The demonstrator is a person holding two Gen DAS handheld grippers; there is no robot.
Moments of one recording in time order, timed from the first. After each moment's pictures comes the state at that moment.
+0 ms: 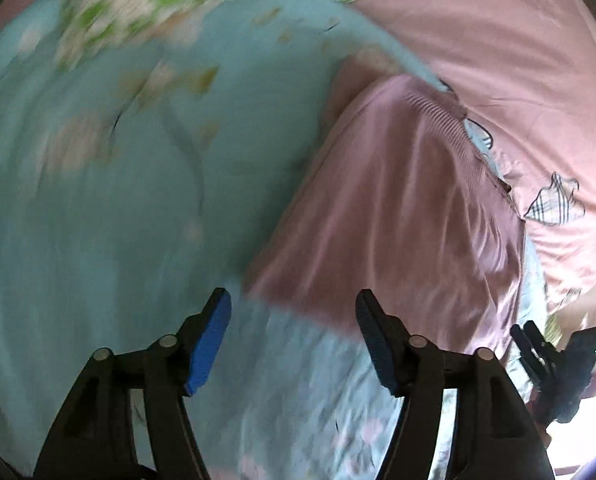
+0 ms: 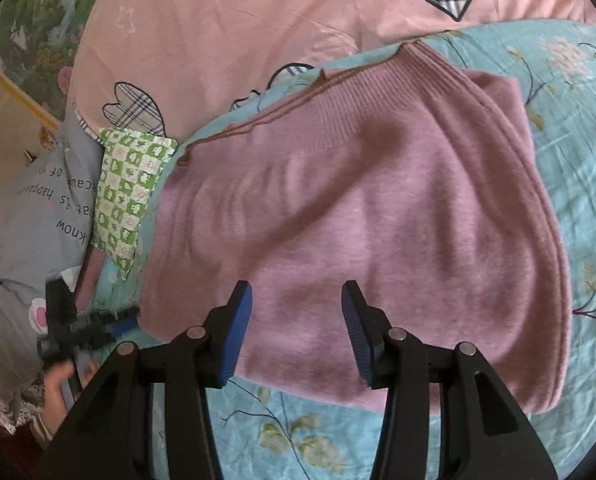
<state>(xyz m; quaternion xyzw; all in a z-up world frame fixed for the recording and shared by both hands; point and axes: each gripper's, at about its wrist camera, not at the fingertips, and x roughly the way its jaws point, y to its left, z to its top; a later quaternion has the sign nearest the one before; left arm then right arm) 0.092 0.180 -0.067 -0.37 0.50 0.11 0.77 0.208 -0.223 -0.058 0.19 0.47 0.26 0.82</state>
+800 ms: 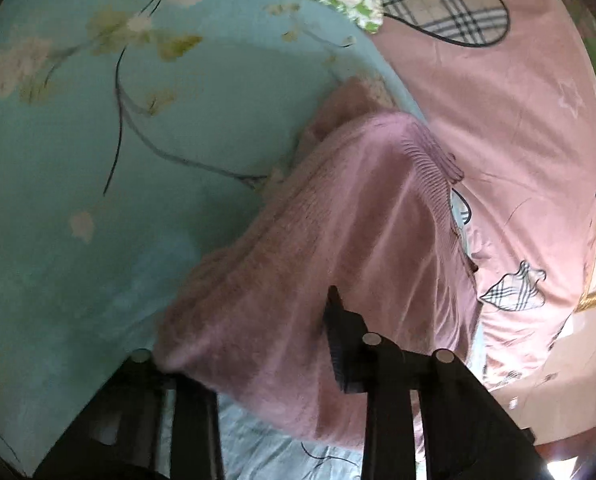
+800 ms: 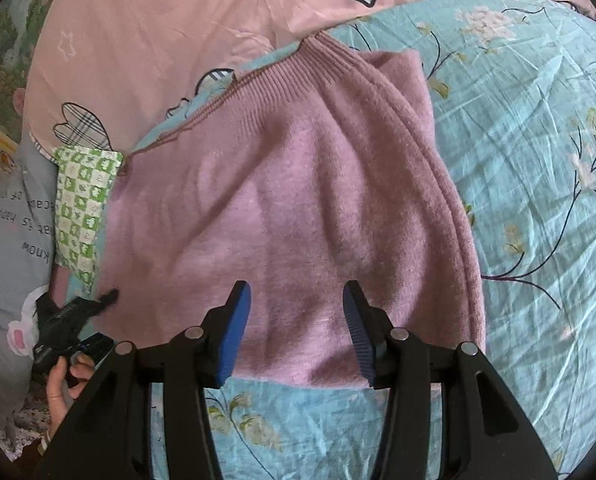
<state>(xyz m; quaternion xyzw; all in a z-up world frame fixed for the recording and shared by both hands) 0.127 0.166 -0.098 -0.49 0.39 0.12 0.77 0.201 -0.275 -0.069 0.20 0.50 0.18 0.82</state>
